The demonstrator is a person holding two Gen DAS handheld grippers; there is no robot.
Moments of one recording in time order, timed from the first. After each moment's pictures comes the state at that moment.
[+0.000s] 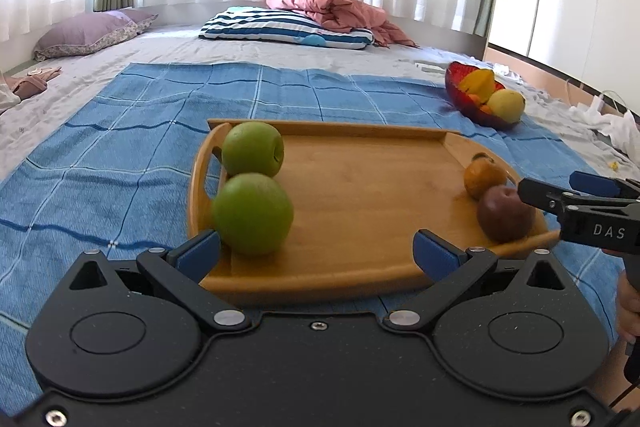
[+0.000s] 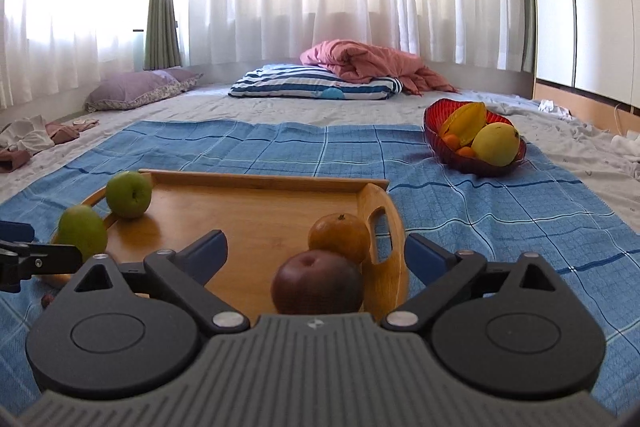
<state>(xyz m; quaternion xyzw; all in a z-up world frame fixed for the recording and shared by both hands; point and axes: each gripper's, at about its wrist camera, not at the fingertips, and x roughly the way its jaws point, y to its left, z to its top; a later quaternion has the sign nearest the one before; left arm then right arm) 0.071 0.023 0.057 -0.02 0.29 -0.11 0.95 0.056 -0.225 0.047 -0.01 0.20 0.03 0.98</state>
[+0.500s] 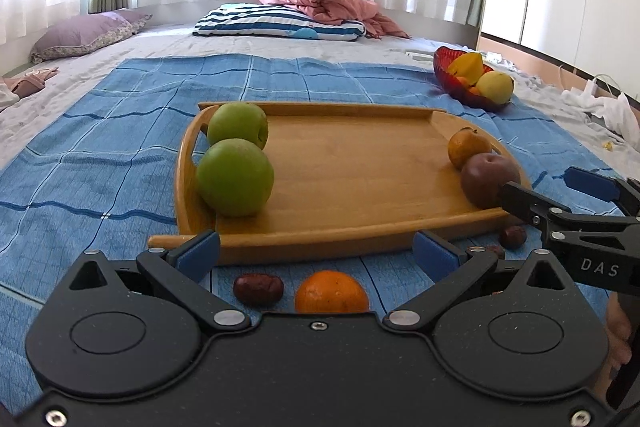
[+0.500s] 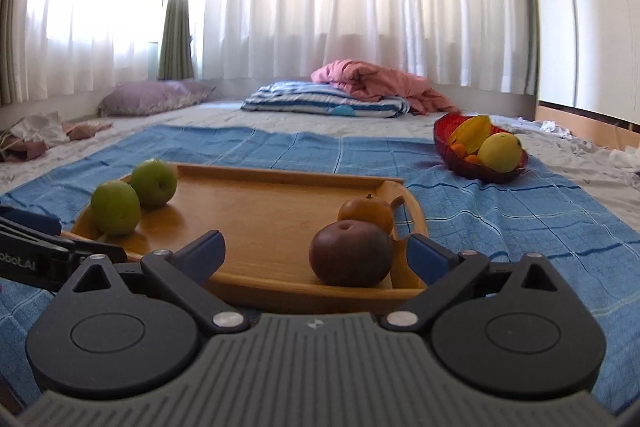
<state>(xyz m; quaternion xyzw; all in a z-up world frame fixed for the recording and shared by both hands) 0.046 0.010 0.043 -0.01 0.29 -0.11 0.95 0.011 -0.200 0.025 -0.01 0.15 0.03 0.99</state>
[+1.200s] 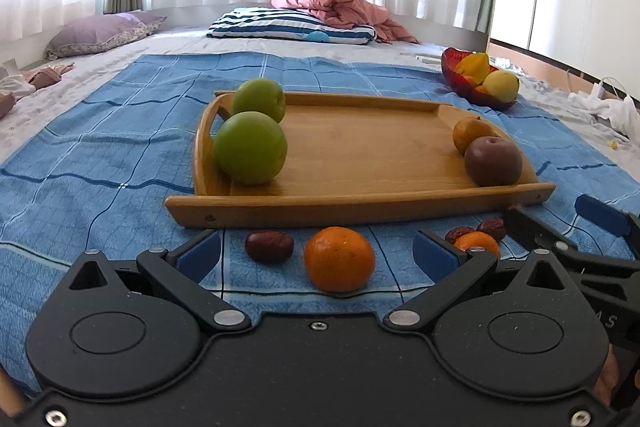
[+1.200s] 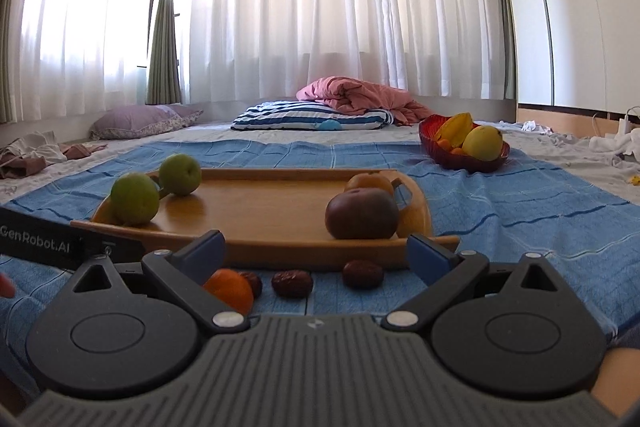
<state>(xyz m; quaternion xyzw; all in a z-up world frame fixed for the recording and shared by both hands) 0.019 0.016 0.026 -0.01 0.28 -0.09 0.96 -0.037 -0.181 -0.004 0.01 0.12 0.01 0.99</state>
